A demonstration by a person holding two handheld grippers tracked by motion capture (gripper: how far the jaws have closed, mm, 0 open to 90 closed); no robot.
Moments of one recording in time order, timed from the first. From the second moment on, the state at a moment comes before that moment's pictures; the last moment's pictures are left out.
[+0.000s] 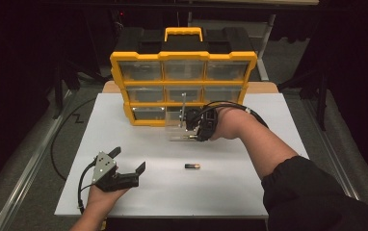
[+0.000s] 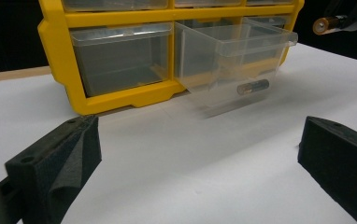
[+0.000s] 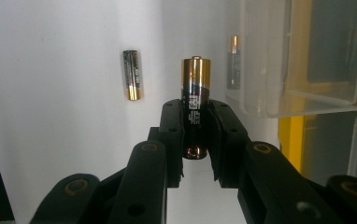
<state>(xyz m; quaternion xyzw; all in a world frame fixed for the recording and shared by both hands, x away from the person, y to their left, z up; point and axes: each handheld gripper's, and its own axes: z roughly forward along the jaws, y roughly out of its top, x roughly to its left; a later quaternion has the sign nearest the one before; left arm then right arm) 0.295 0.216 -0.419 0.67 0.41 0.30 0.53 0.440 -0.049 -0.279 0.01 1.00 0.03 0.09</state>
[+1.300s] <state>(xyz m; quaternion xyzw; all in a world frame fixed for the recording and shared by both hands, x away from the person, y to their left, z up) 0.295 0.217 -0.419 0.67 0.41 0.30 0.54 0.490 -0.034 -0.272 0.04 0.99 0.02 0.11</state>
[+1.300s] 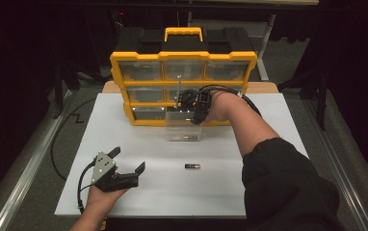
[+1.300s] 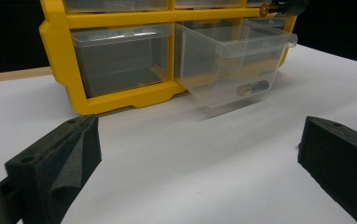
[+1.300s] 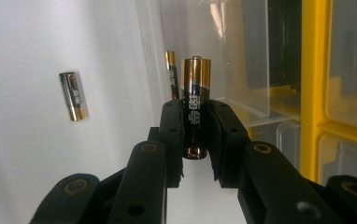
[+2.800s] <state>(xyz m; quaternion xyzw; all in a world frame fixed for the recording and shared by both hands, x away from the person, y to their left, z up) 0.295 0.216 -0.419 0.68 0.41 0.30 0.53 0.446 -0.053 -0.286 0.05 0.99 0.05 0.09</state>
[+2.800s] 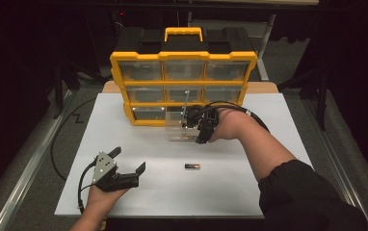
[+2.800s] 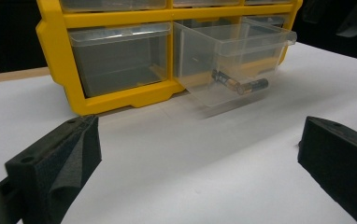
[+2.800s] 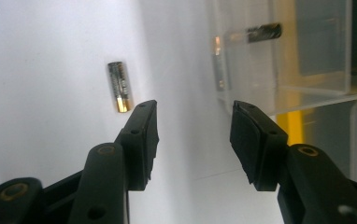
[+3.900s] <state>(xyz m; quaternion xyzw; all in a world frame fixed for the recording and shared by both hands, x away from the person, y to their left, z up) 0.295 0.216 -0.420 0.68 0.41 0.30 0.53 0.415 -0.067 -0.333 0.06 0.99 0.04 0.07</state>
